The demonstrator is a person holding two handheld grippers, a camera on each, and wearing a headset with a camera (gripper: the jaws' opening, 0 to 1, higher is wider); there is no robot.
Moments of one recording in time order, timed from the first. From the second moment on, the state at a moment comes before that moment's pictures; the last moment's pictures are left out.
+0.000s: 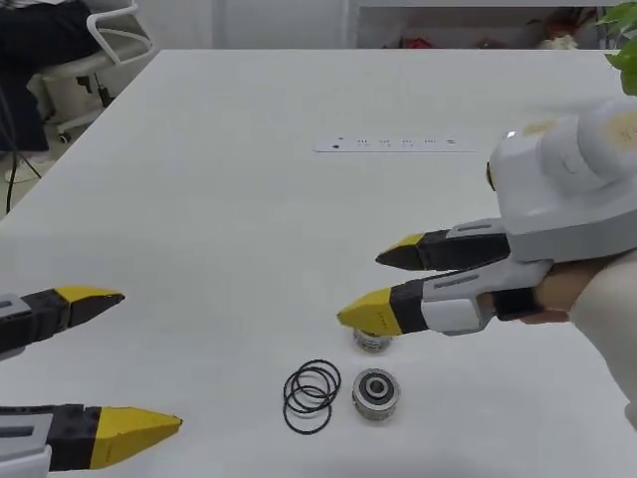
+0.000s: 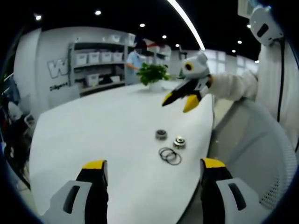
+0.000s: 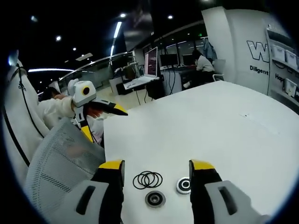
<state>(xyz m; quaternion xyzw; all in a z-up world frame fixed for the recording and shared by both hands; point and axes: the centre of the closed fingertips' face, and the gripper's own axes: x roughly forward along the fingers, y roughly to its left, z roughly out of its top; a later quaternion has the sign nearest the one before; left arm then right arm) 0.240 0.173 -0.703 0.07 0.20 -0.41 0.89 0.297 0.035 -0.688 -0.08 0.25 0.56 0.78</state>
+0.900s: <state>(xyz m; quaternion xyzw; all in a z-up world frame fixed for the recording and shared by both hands) 0.244 0.169 -0.694 0.07 0.18 -0.42 0.89 0.276 -0.050 -0.680 -0.12 0.25 0.52 0.81</state>
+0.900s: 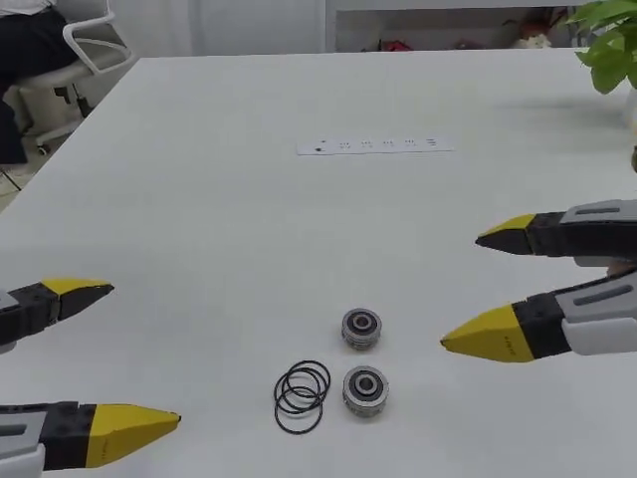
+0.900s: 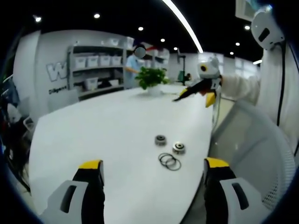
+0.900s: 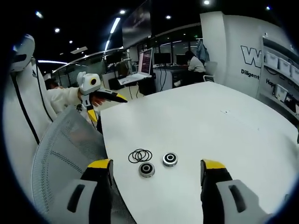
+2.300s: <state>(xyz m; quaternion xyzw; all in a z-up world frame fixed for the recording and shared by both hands) 0.235 0.186 -0.739 0.04 0.24 -0.39 0.89 0.237 -0.096 -0.770 -0.04 0.35 0.46 0.81</state>
